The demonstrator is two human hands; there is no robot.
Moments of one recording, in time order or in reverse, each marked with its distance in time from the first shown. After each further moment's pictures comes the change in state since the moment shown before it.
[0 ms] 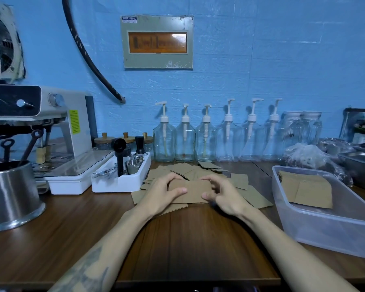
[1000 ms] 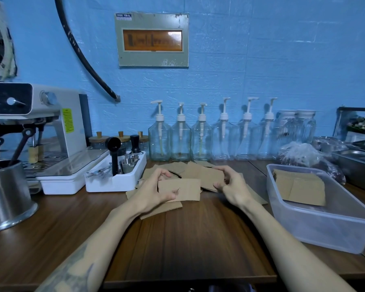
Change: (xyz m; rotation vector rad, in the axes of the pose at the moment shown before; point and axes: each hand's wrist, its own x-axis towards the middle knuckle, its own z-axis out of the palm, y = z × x) left_hand -0.002 -0.012 -0.014 0.002 -0.103 -0.147; right_hand 0.010 0.021 -0.025 -0.023 0.299 0.103
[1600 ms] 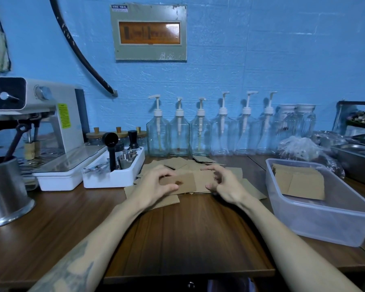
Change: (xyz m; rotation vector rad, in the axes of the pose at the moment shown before) left_hand 0.000 0.017 0.006 0.011 0.074 0.115; right_hand -0.001 -0.001 0.007 0.064 -0.224 -0.021
